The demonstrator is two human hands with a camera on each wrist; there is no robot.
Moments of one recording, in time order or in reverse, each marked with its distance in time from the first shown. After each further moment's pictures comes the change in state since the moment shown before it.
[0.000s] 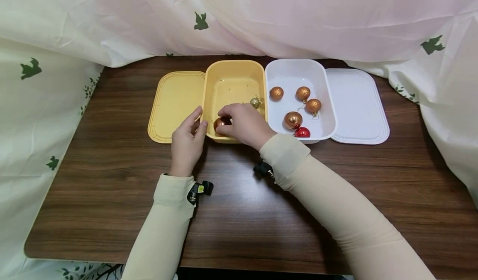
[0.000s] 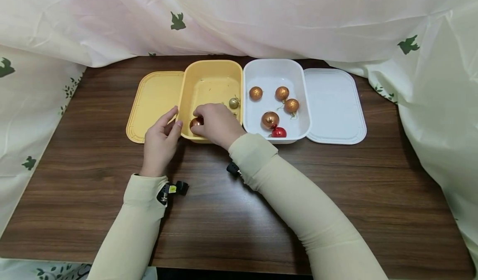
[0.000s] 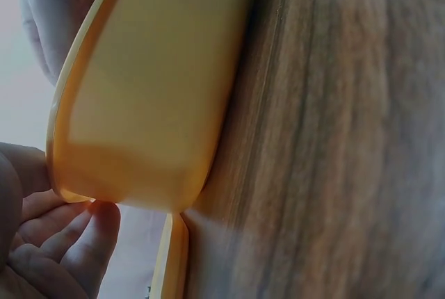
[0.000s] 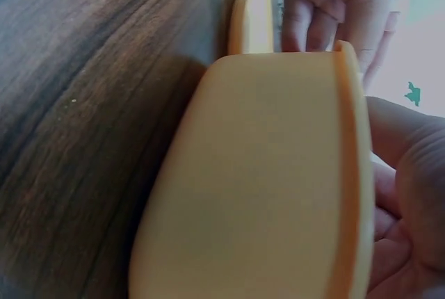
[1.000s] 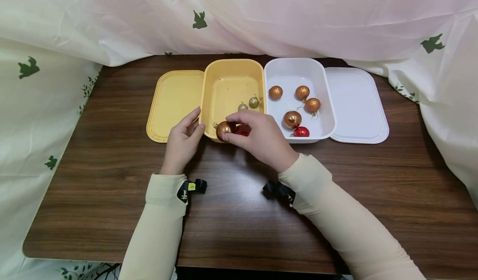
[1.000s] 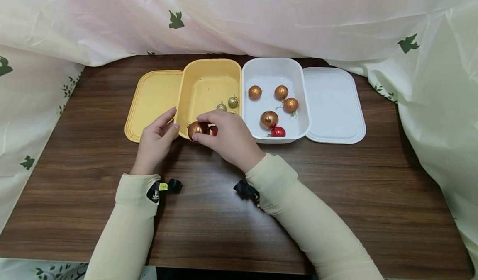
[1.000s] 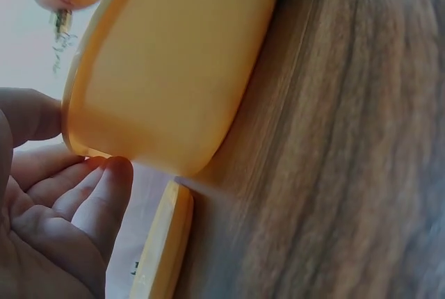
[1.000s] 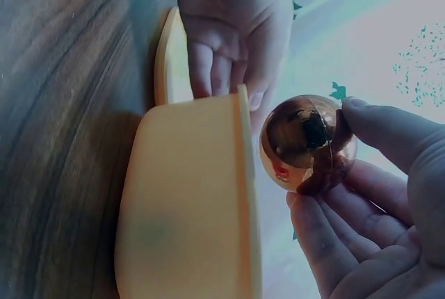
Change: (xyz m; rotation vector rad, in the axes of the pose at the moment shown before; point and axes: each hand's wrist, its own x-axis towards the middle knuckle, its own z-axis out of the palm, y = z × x) left_hand -0.001 0.018 -0.017 -0.318 -0.192 -0.028; right_hand -0.057 -0.001 -0.012 0.238 0.247 -0.093
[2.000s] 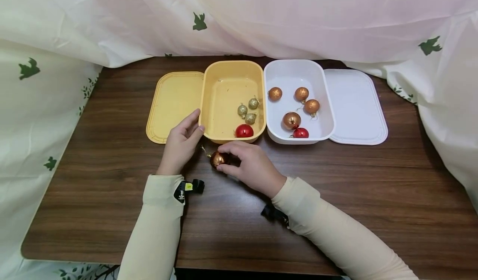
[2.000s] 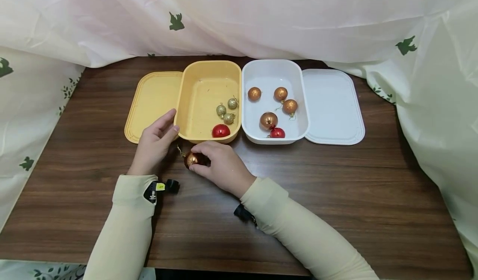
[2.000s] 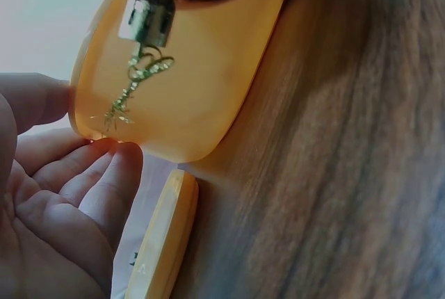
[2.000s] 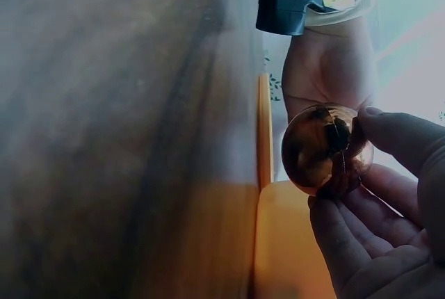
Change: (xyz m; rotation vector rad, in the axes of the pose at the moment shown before) left_hand -0.002 -0.004 -0.005 -0.049 -0.065 -0.012; right_hand -0.039 0.010 0.048 -0.005 -0.027 -0.169
